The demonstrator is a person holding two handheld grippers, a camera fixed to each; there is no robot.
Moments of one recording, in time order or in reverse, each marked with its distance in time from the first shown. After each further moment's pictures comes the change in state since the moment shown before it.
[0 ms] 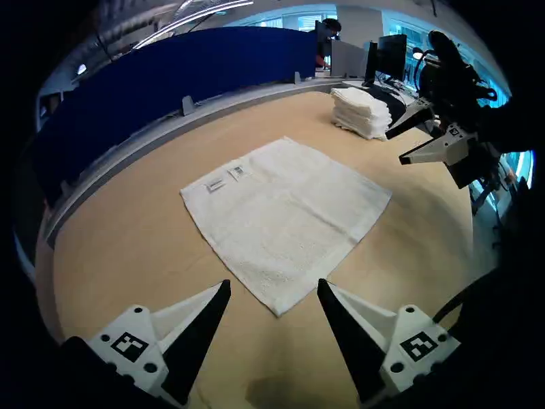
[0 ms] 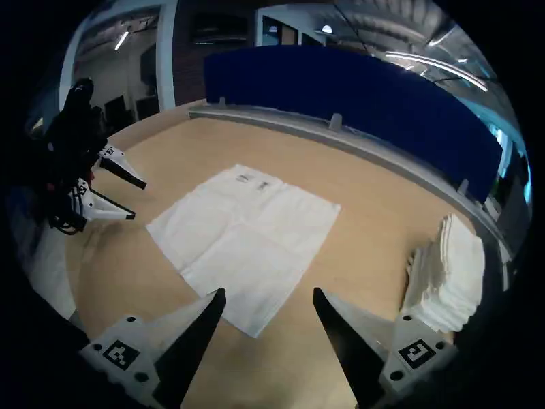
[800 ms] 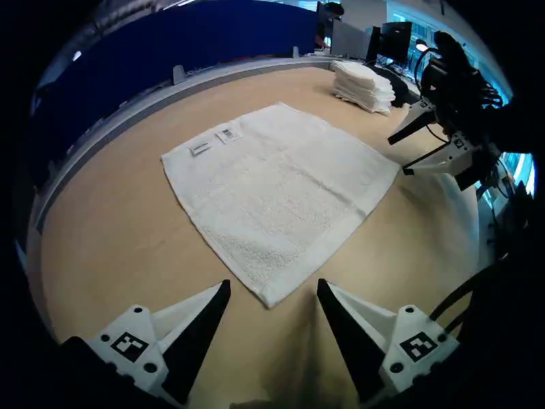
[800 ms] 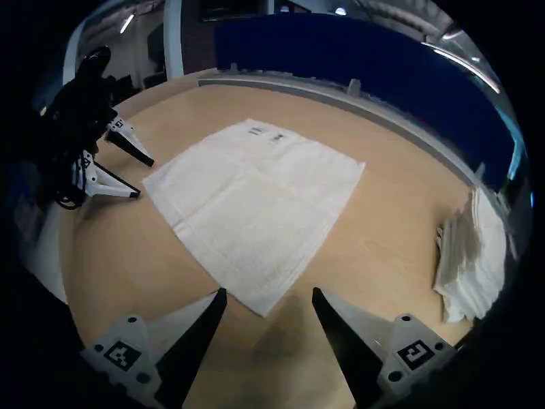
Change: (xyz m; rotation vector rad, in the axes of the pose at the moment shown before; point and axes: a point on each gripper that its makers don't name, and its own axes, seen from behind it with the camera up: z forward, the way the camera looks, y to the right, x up) left arm -0.039 0.006 0.034 -0.037 -0.102 -0.029; right arm -0.065 -0.016 0.032 0.048 -0.112 -0.021
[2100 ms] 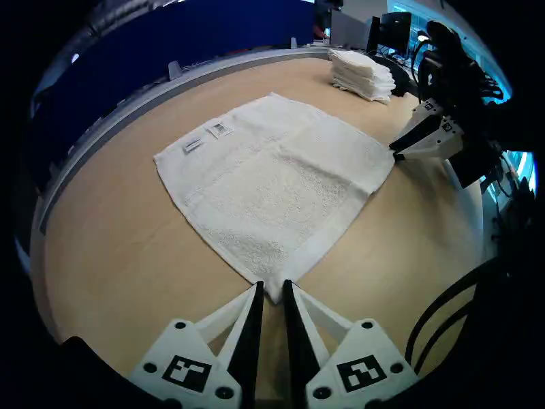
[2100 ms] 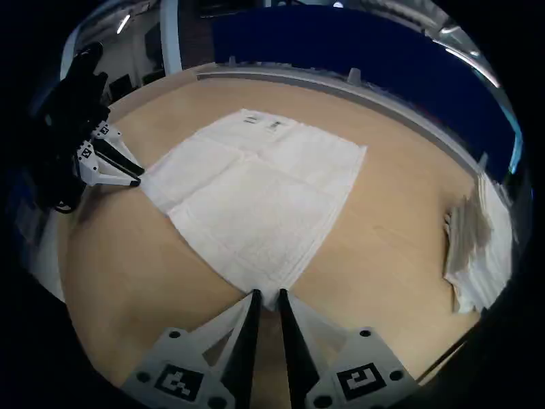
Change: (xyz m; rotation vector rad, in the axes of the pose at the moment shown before) left arm -0.007 0.015 -0.001 0.030 -0.046 0.019; right arm -0.018 -0.004 0.003 0.005 -0.028 0.023
